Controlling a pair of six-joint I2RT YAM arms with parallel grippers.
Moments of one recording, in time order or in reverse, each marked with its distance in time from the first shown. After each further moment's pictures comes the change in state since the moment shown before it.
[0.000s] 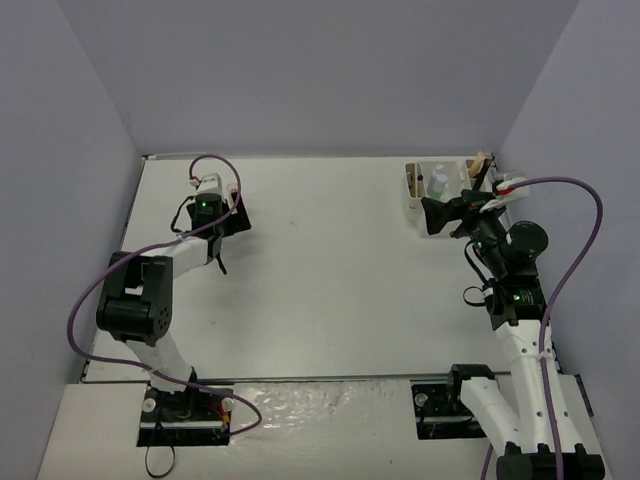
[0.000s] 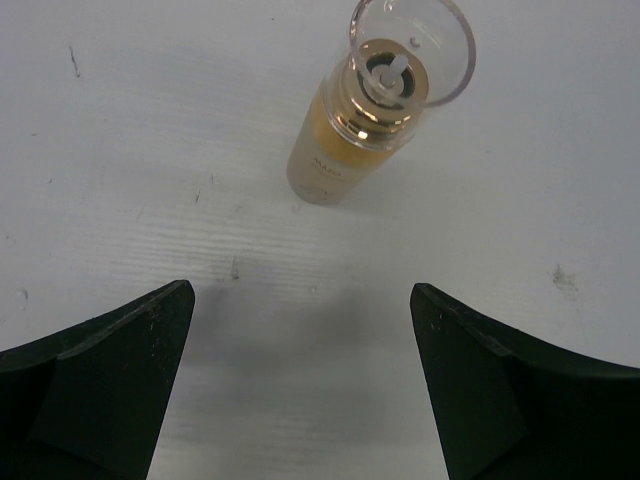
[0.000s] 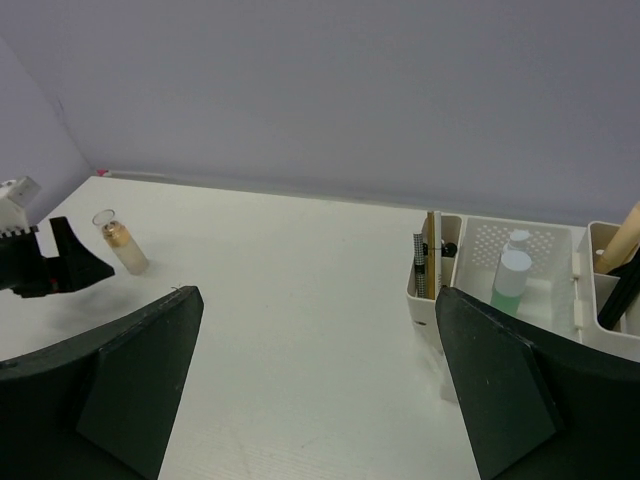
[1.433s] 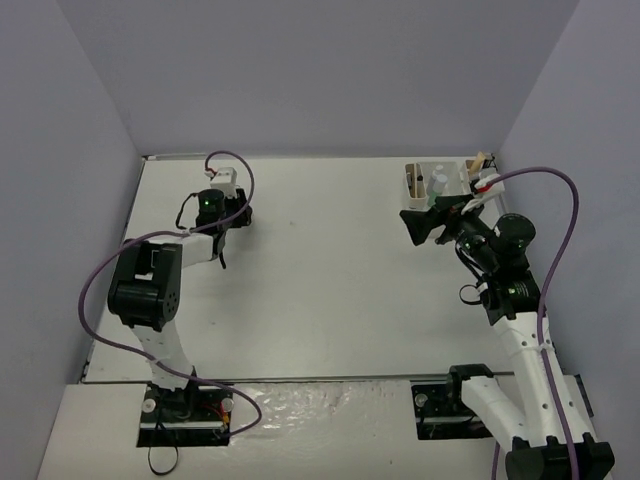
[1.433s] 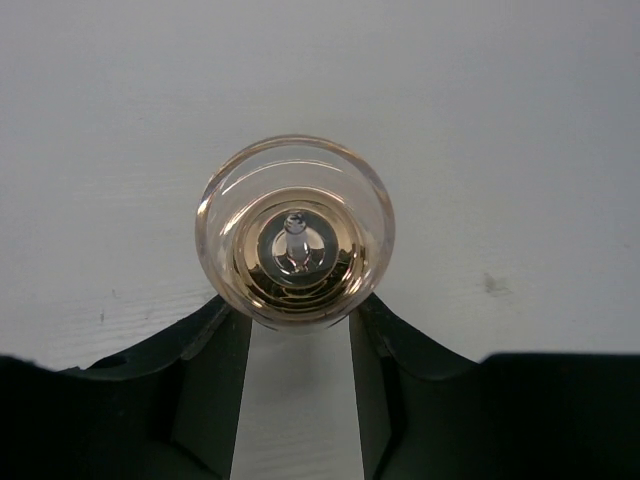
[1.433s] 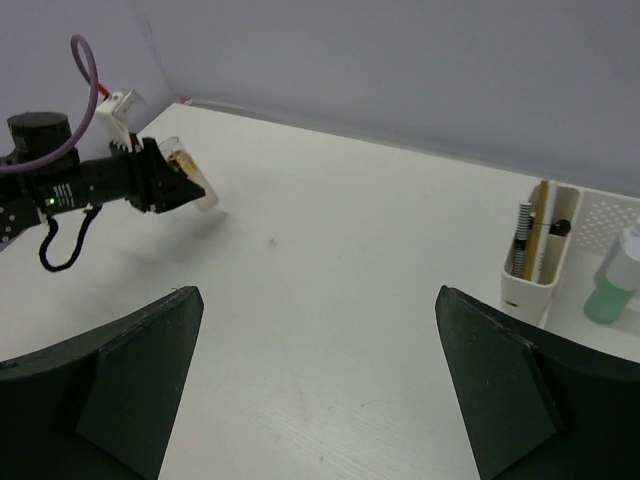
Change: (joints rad) left arm -0.005 0.087 0.033 0.195 0.218 0.141; right arm 0.092 0.055 0.038 -0.088 -0.116 -0.010
